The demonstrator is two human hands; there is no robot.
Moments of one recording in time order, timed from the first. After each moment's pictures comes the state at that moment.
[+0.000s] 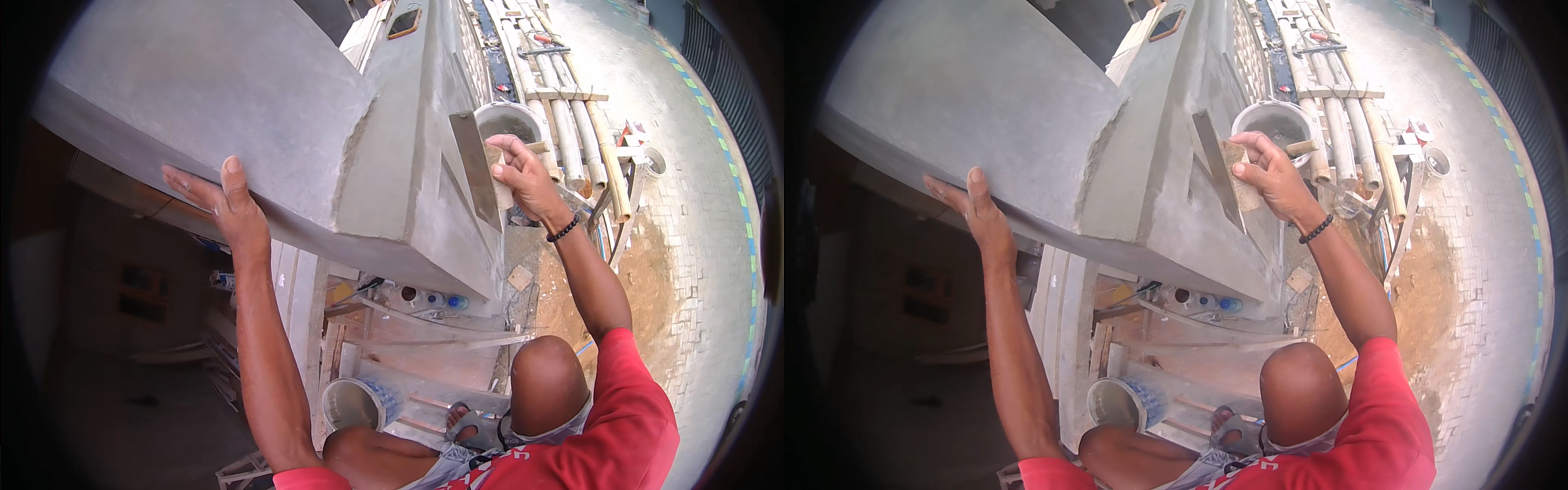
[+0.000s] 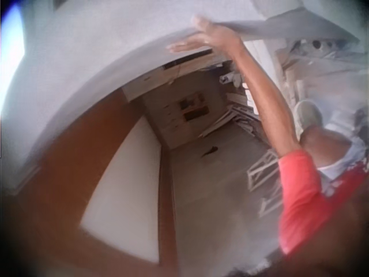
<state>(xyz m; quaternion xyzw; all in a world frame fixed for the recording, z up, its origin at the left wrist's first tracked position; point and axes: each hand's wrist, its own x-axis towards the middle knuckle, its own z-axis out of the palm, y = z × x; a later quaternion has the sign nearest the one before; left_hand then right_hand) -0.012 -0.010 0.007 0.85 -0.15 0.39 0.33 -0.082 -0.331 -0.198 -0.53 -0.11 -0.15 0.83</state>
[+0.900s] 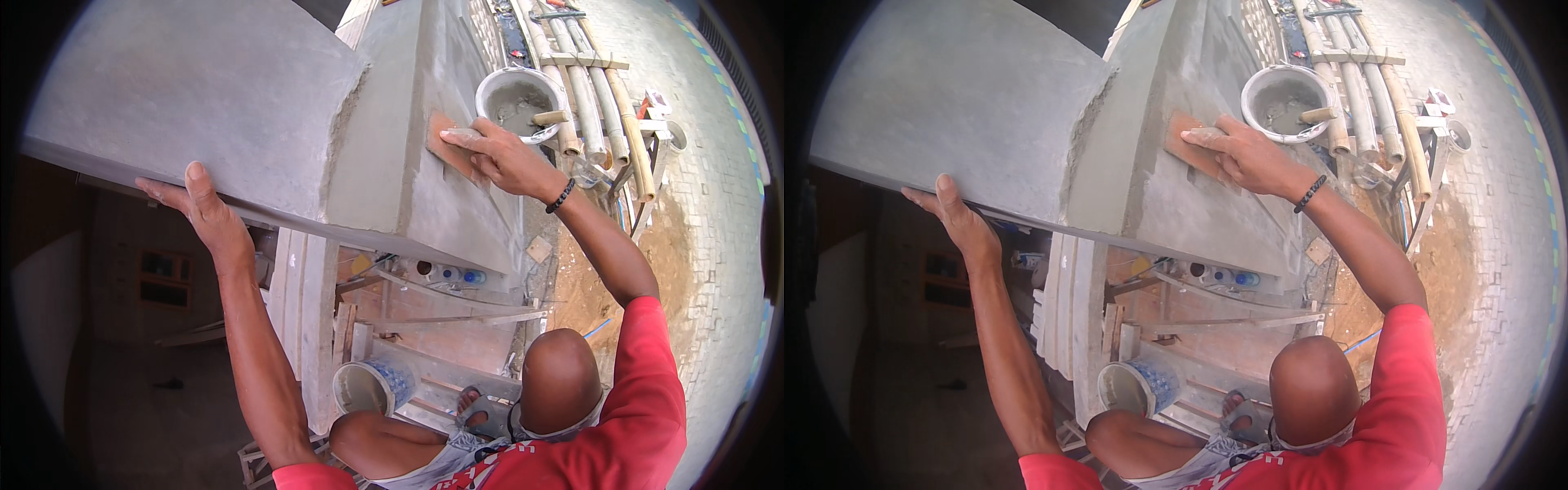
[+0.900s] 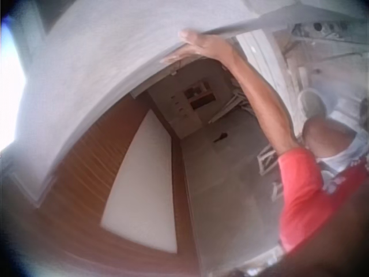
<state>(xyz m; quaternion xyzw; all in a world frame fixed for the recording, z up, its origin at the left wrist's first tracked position) -0.019 -0.022 0.006 0.84 -0.14 0.38 0.36 -0.047 -0.322 -0.211 -0.87 -0.20 -0.21 0.40</state>
